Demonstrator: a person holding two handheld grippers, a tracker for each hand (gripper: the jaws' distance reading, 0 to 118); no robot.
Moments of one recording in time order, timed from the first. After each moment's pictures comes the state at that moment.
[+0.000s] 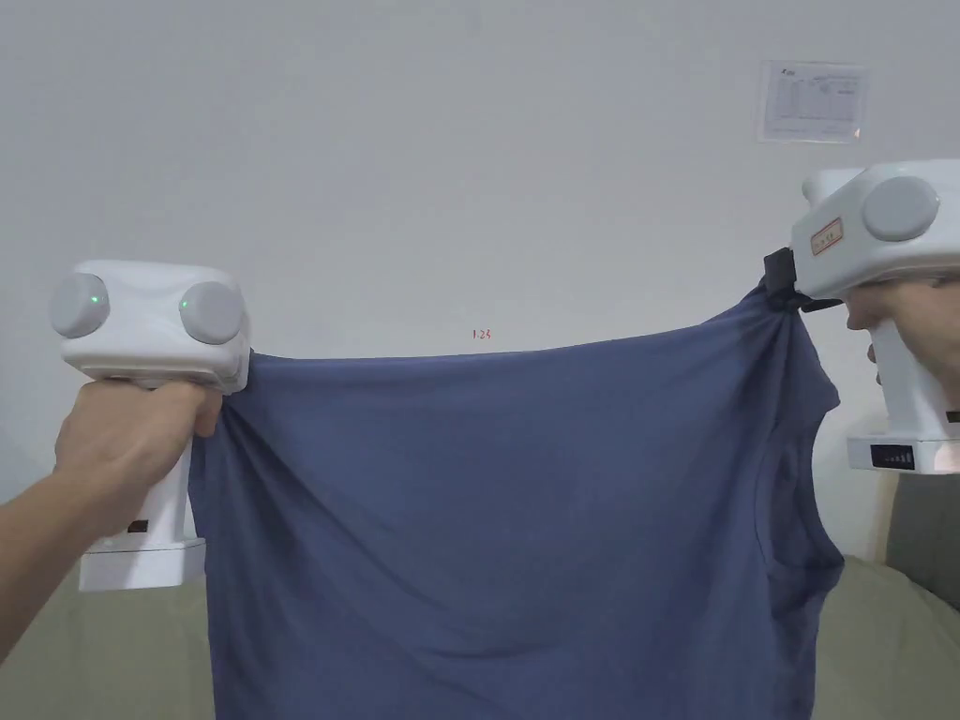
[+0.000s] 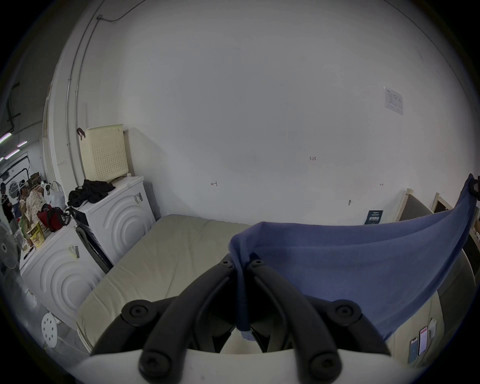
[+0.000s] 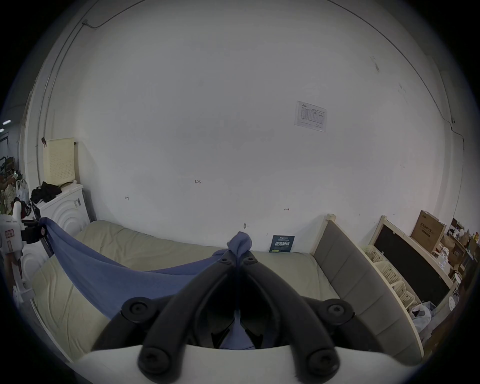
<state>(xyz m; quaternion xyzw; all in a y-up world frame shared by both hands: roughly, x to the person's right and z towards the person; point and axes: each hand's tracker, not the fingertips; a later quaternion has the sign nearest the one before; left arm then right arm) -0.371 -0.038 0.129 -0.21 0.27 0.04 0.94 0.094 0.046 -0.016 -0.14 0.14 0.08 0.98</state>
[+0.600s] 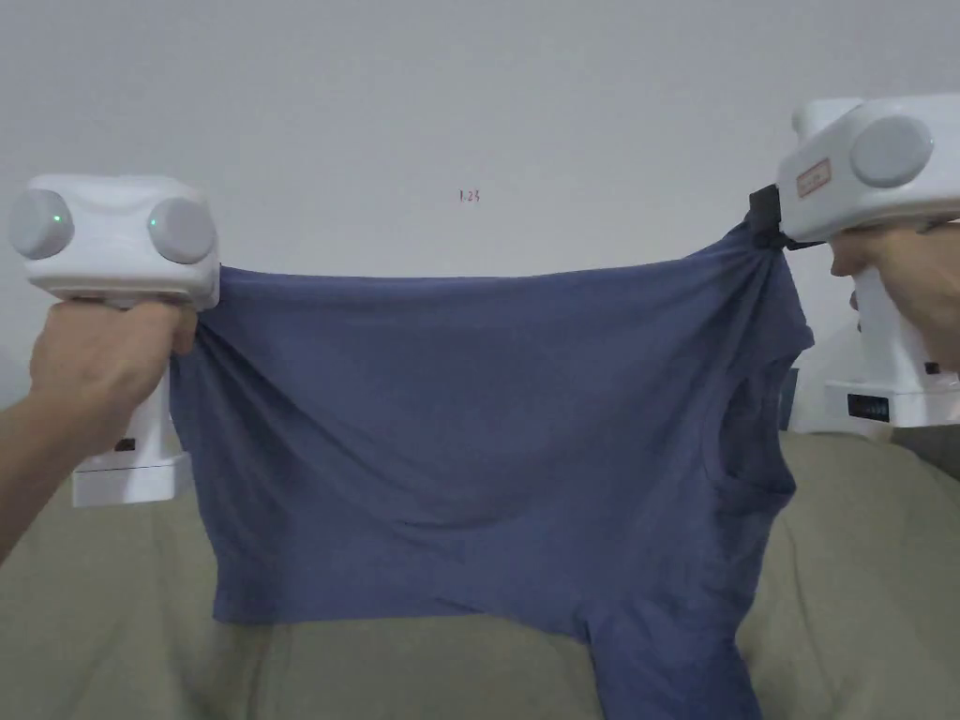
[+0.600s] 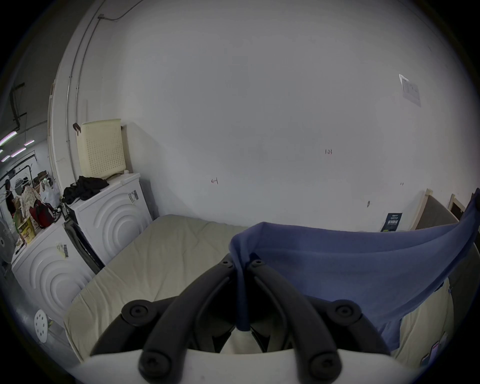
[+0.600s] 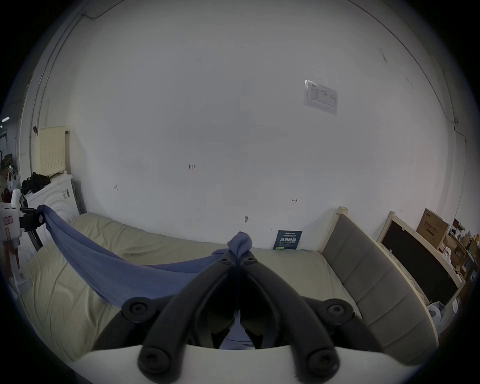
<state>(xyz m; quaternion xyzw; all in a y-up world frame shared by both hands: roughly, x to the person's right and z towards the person) -0.393 -0.125 0.042 -0.22 0.30 0.04 0.93 0.068 -0.058 -0.095 -0.17 0.14 0.09 0.97</state>
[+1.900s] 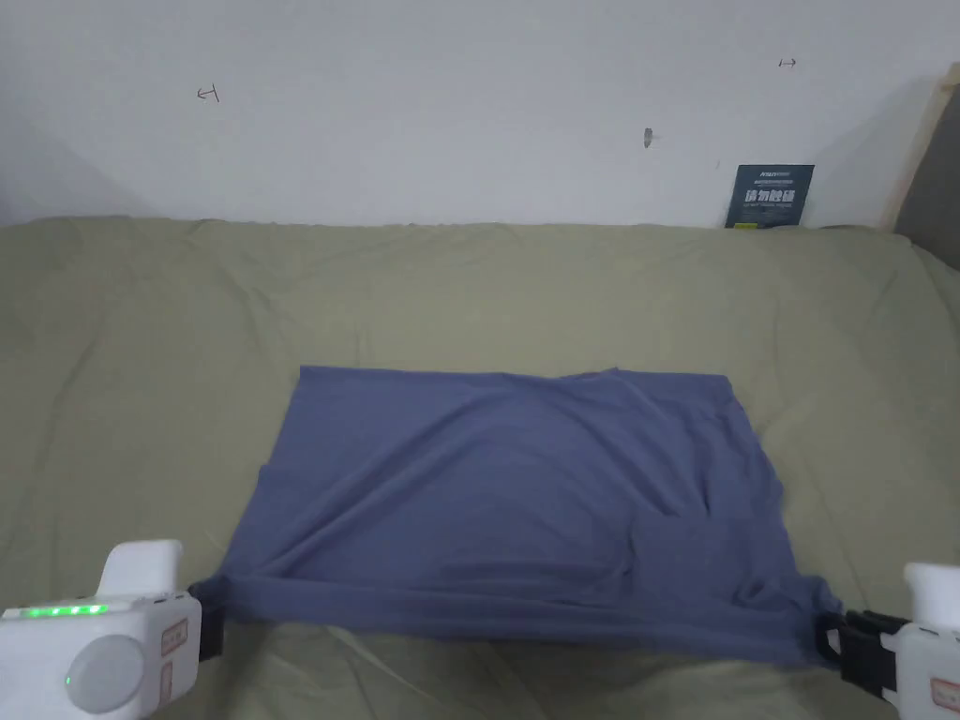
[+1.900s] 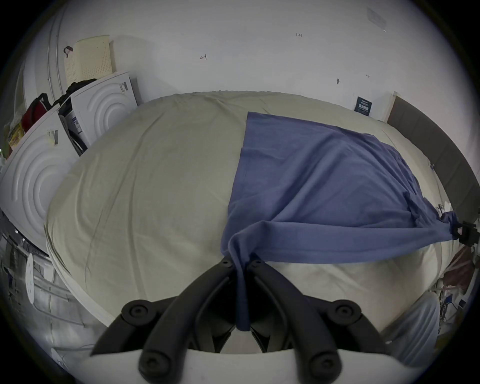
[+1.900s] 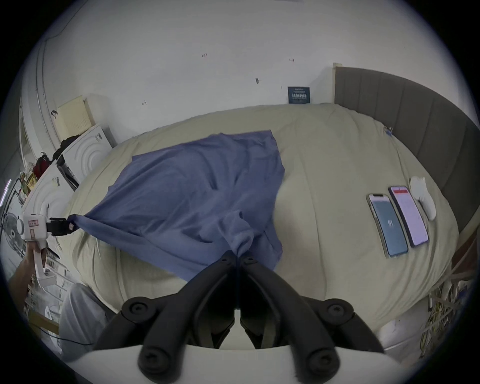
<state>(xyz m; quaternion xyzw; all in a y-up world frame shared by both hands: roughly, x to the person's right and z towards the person) -0.328 -0.421 0.452 -0.42 0.19 0.09 0.88 0.233 -0.414 0.313 -0.40 0.19 0.00 0.90</state>
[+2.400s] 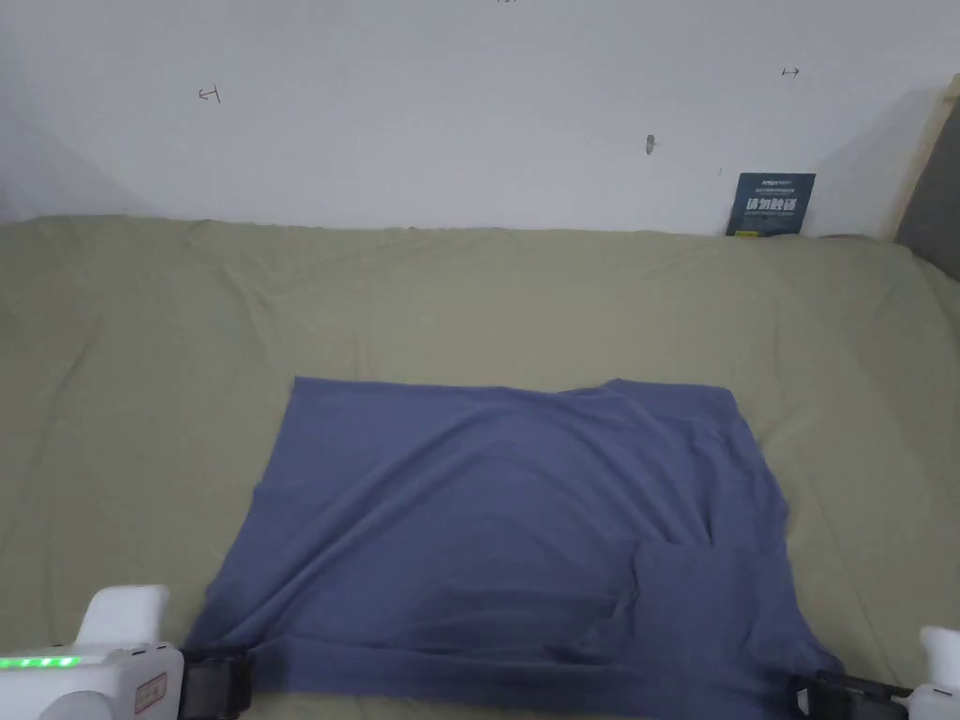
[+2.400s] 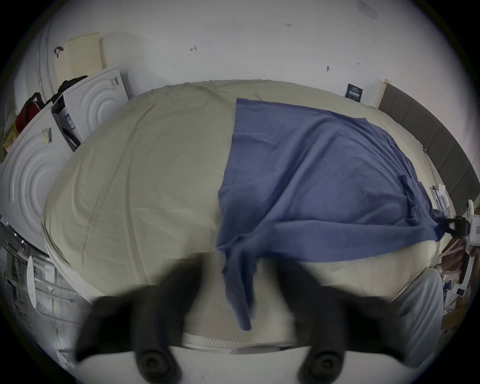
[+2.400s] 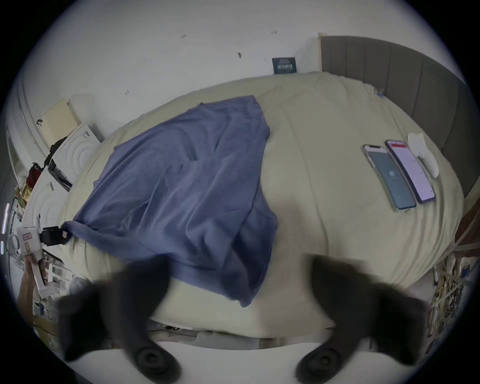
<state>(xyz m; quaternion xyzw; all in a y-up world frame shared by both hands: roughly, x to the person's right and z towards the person) -0.326 -0.415 0.471 -0.42 0.16 0.10 0.89 0.244 -0.440 0.320 -0.44 0.15 -0.04 0.88</state>
